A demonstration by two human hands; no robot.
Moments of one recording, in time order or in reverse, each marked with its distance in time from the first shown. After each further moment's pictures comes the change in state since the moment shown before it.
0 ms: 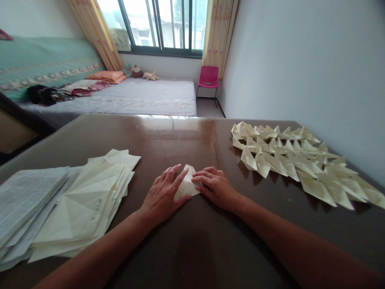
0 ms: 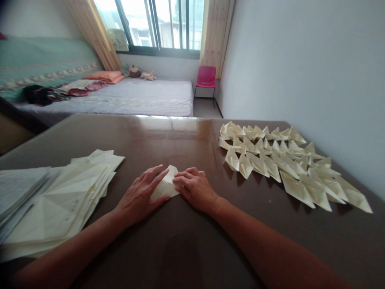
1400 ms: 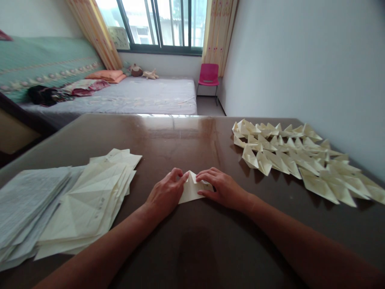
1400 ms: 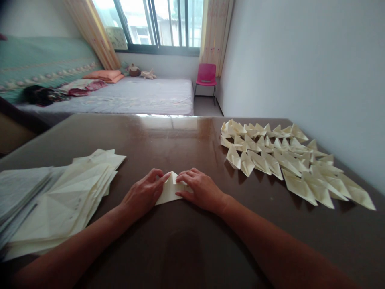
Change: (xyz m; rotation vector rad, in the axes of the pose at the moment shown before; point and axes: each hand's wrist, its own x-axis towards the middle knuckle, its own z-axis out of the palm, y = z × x) left_hand 0.006 -0.002 0.003 0.038 -0.051 0.038; right_hand -0.002 0.000 -0.015 0.079 -0.017 -0.112
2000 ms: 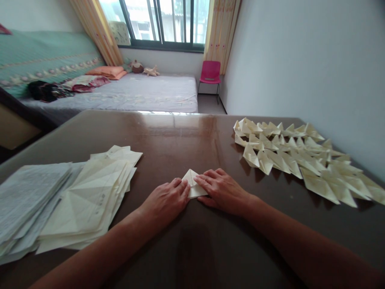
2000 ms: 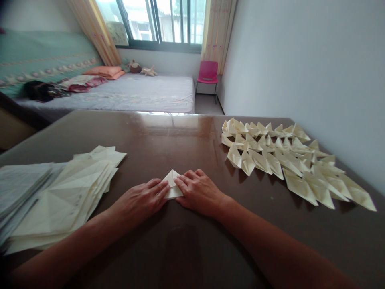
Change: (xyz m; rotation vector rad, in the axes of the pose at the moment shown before) left_hand -0.011 0.019 -0.020 0.221 -0.198 0.277; right_hand -0.003 -0.017 -0.005 -0.366 -0.178 -0.107
